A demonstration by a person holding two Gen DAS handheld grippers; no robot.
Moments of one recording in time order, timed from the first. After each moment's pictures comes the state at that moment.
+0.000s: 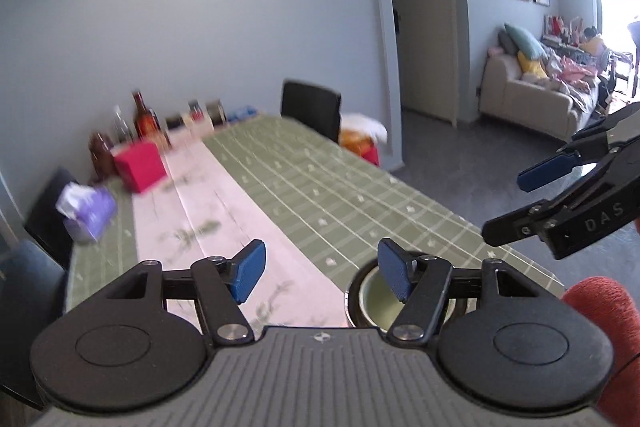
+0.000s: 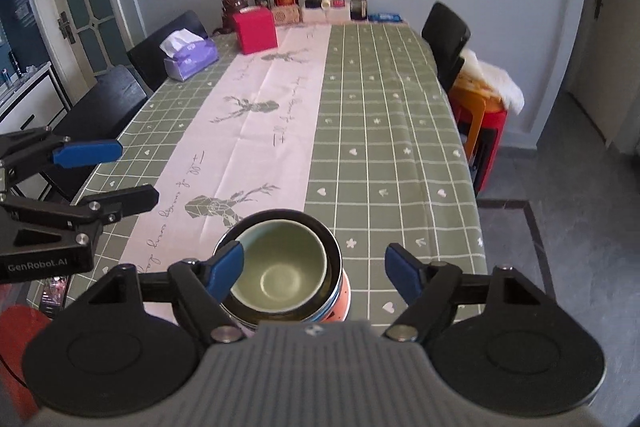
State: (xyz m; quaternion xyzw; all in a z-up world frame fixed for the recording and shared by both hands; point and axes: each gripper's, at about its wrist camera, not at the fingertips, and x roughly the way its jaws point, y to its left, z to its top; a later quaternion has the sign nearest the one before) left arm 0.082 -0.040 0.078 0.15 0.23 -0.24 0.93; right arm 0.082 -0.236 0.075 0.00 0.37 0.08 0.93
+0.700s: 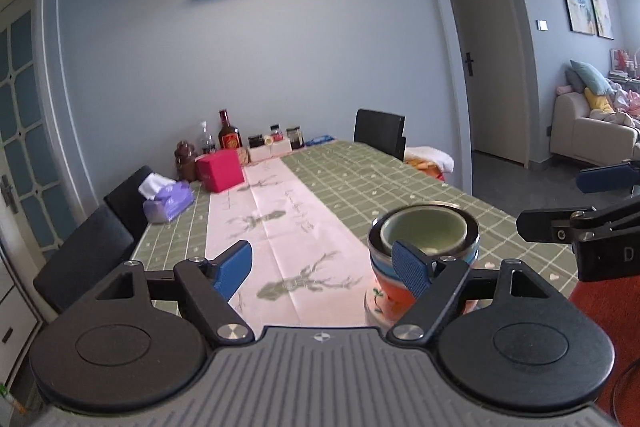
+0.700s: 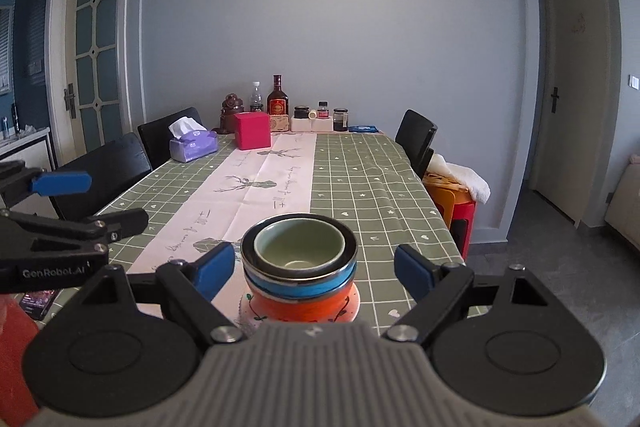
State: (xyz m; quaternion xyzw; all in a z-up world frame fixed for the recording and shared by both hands) left arm -0.012 -0.031 0.008 0.12 0.16 -0.12 0.97; right arm -0.057 -0.196 -0.003 0.01 0.19 0.02 0.98
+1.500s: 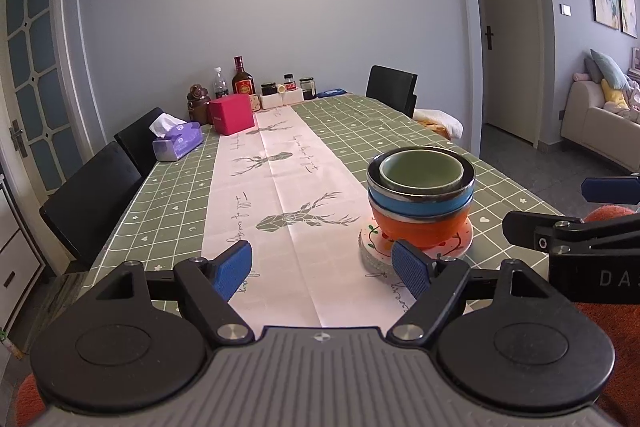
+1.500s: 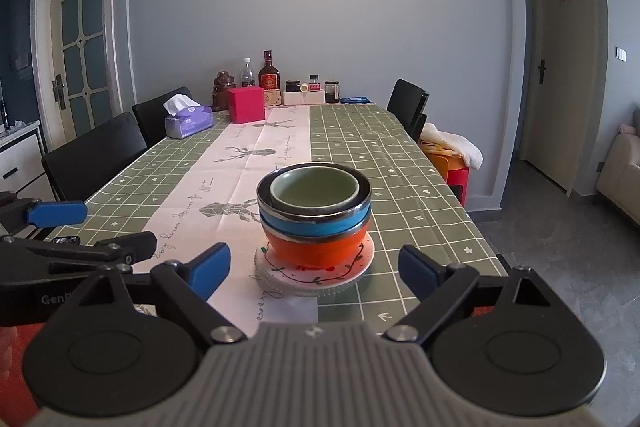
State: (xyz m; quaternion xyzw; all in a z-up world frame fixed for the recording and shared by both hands) left arm -0.049 -0.017 -0.011 0.09 0.22 -0.09 0.97; right arm -0.080 -0.173 -0.024 0.02 0.22 0.01 0.97
